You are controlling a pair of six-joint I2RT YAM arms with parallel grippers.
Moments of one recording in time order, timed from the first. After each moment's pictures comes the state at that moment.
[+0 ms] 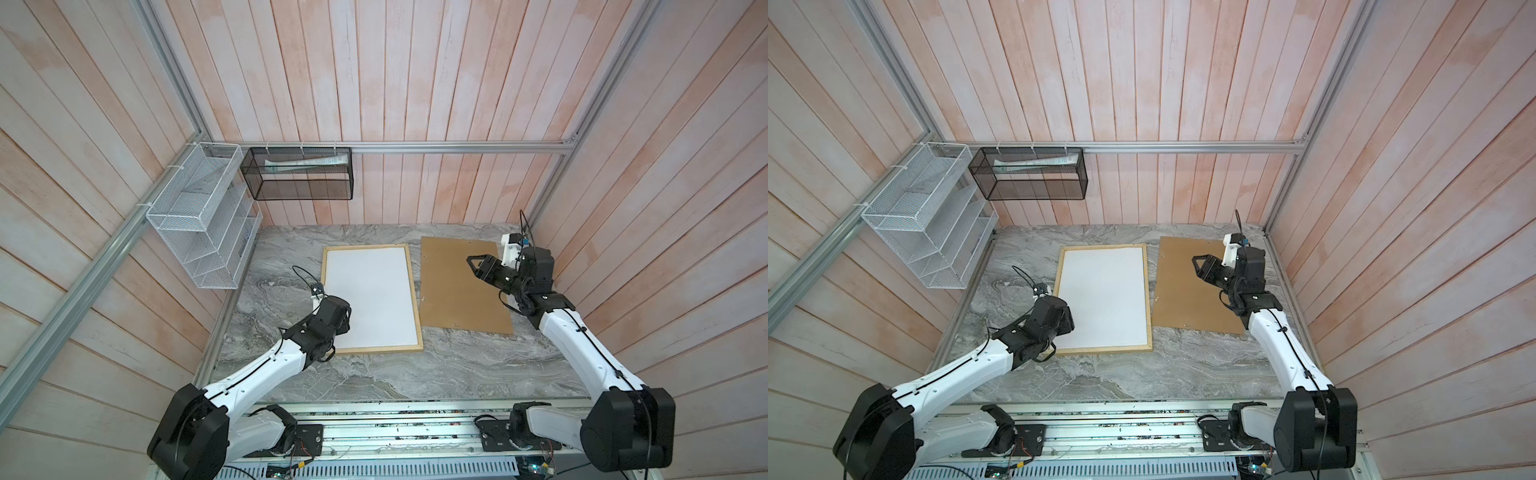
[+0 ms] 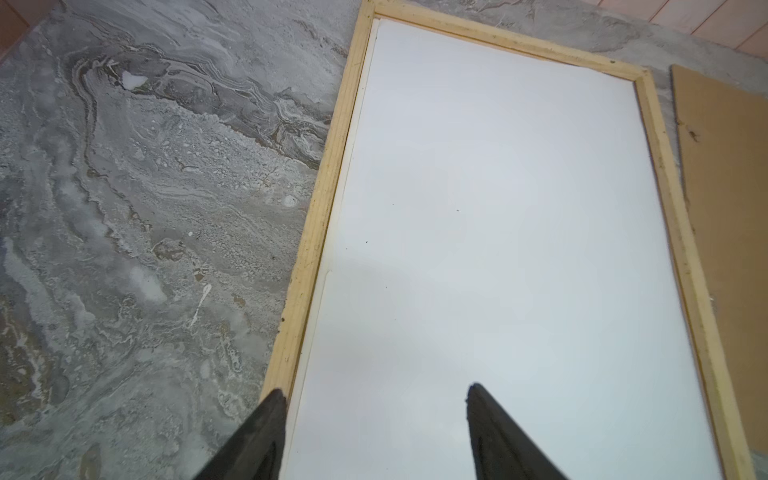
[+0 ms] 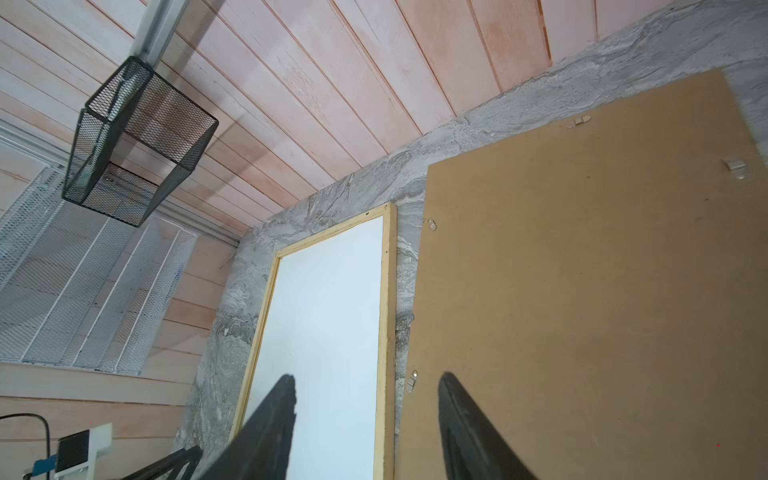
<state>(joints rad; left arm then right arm) -0.56 1.22 0.68 -0.33 -0.41 -0.64 0.09 1.24 0.91 -0.10 -0.39 0.56</state>
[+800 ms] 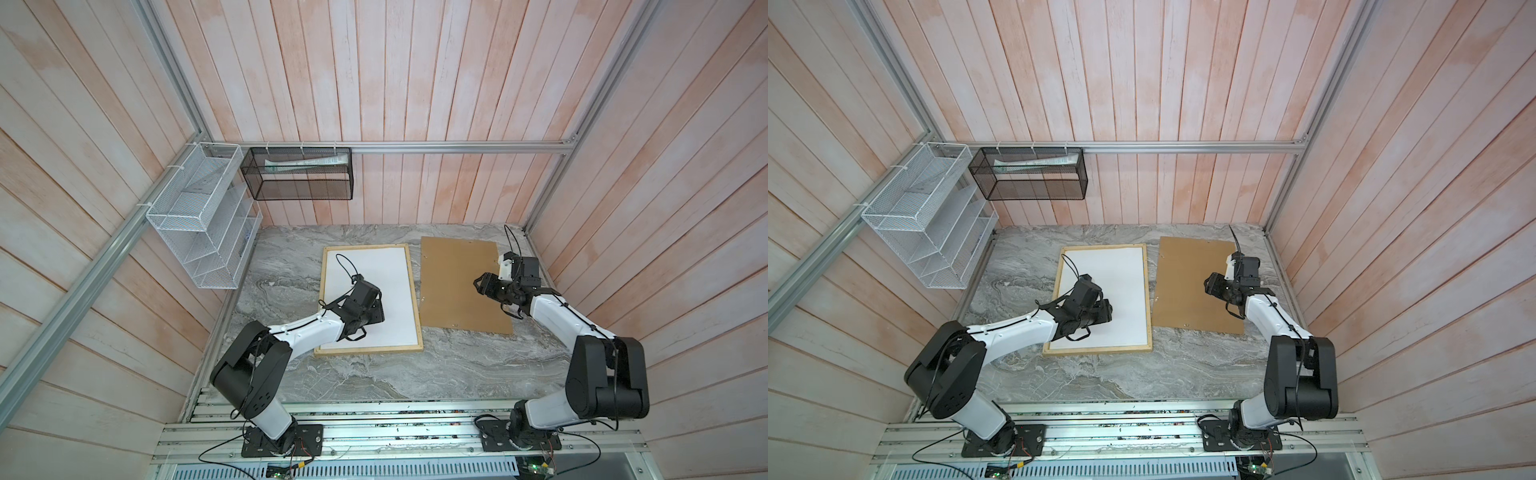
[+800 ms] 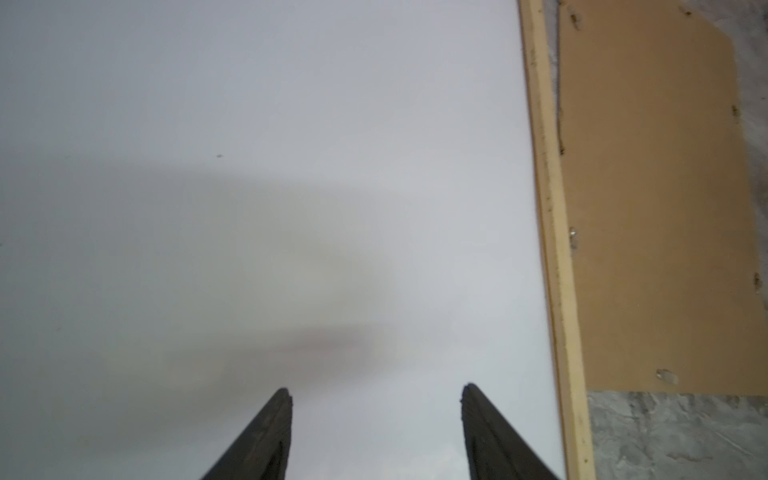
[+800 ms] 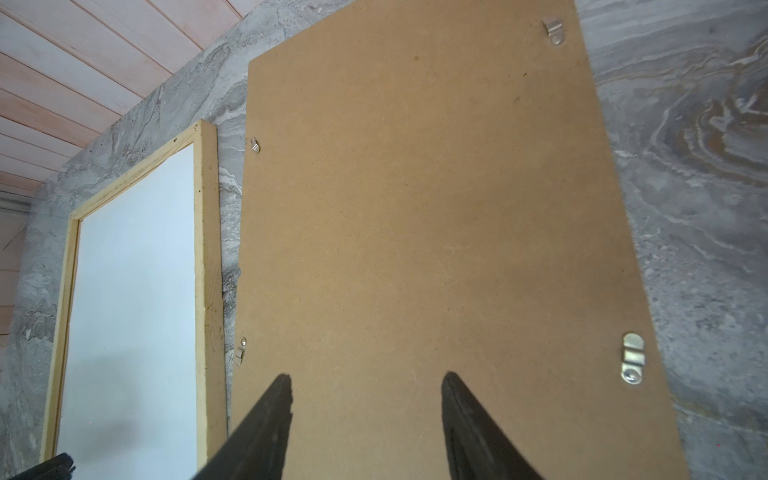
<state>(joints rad) -0.66 1.68 0.98 -0.17 -0.10 -0.68 -0.01 1.49 0.90 -0.23 -0.28 0.38</state>
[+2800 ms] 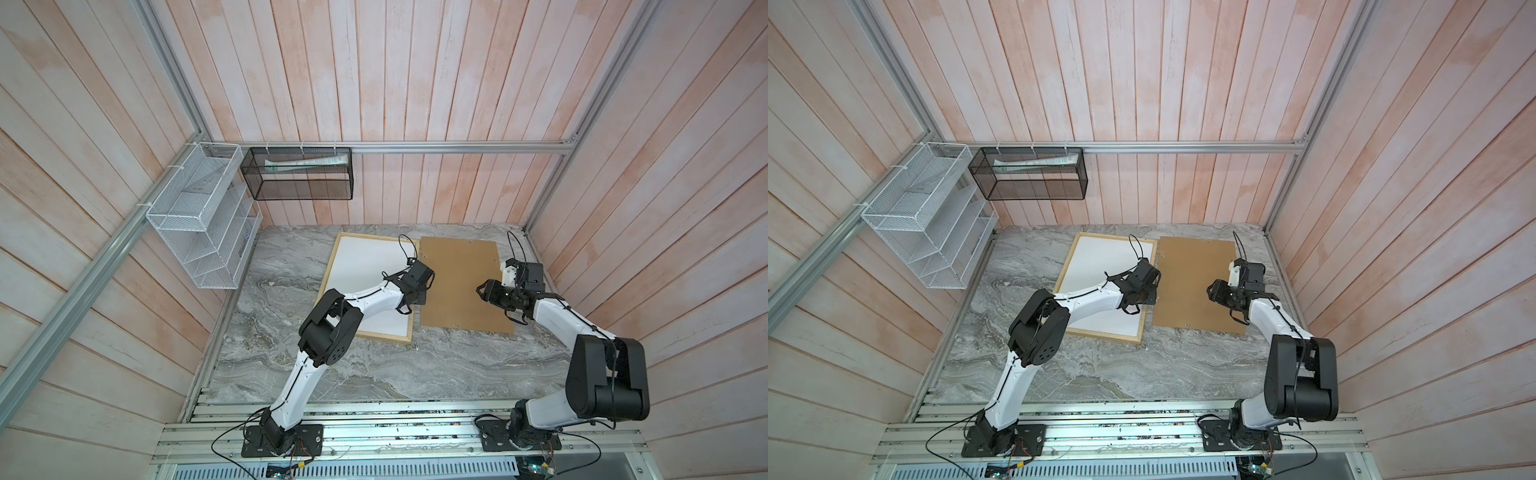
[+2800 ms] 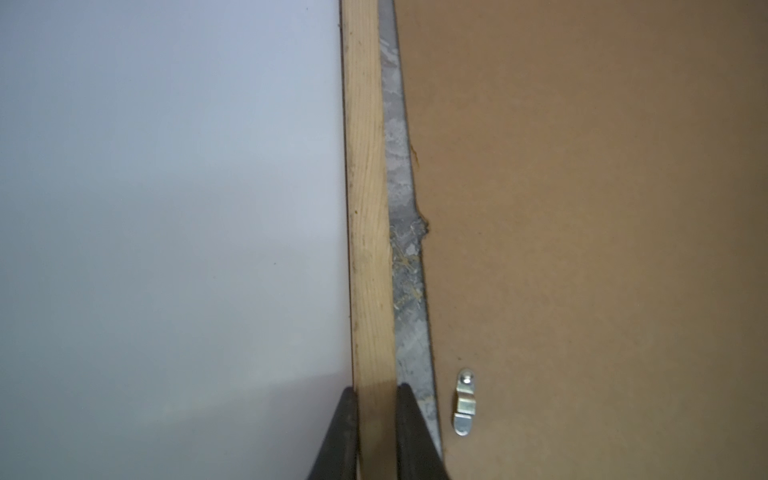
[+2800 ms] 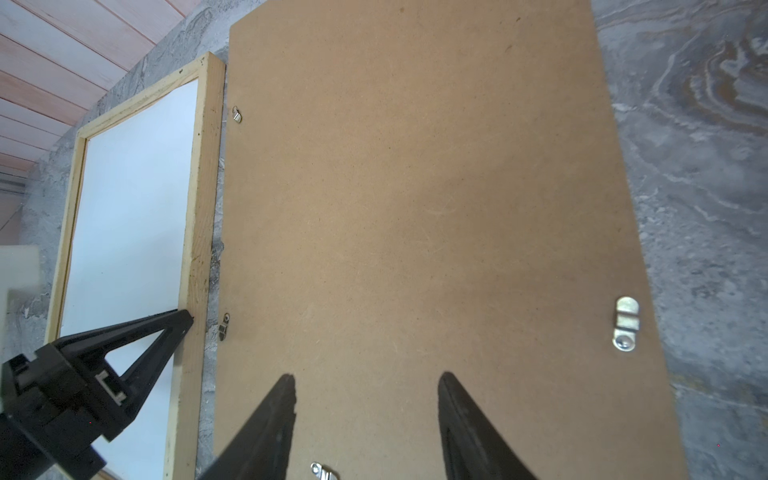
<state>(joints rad) -0.76 2.27 1.72 -0.40 -0.20 -0.53 -0.06 1.48 0.86 -0.24 -0.34 0.34</state>
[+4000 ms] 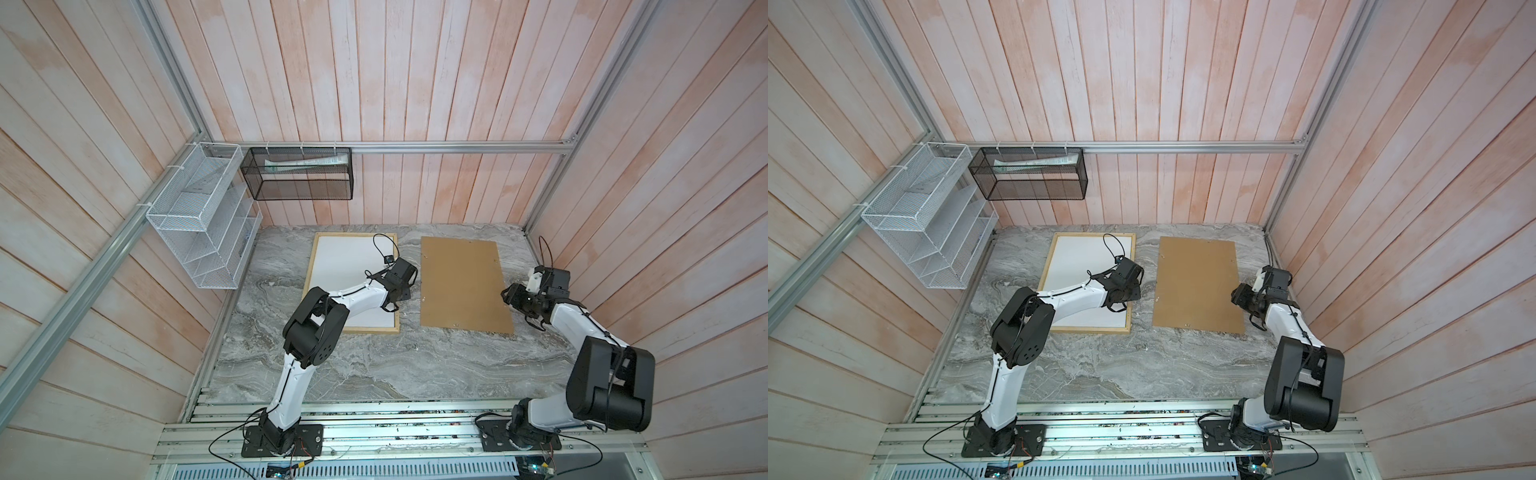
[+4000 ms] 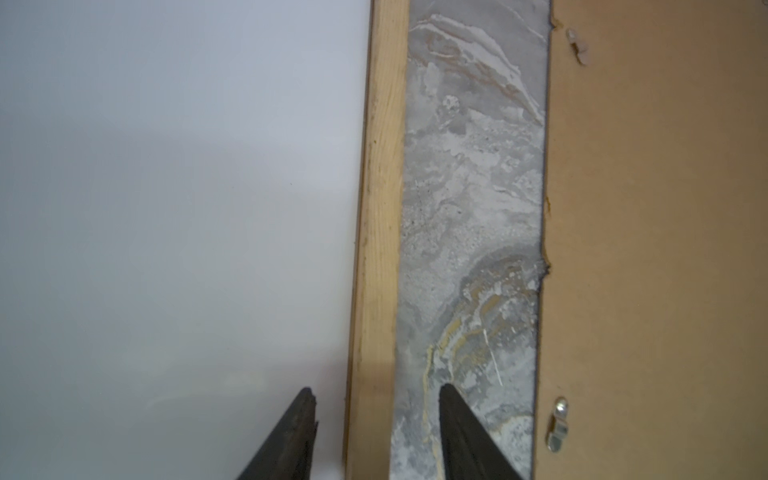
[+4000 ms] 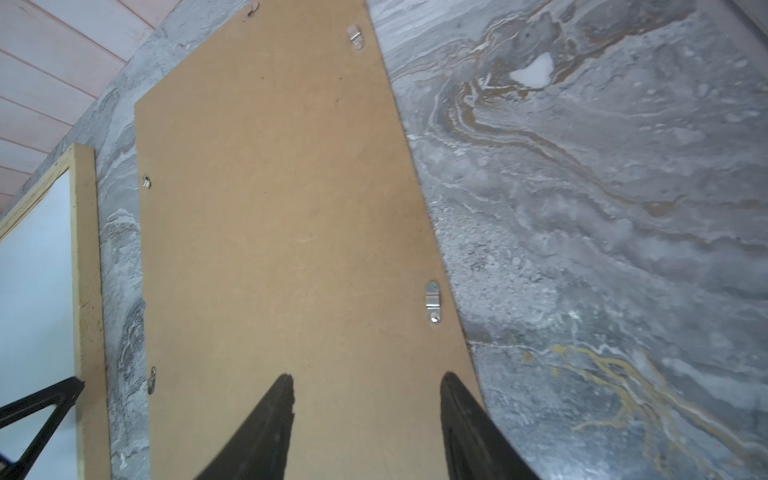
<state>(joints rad) -0.71 2.14 1.56 -0.38 -0.22 -0.70 -0.27 1.46 0.83 -0.27 -0.29 0.32</state>
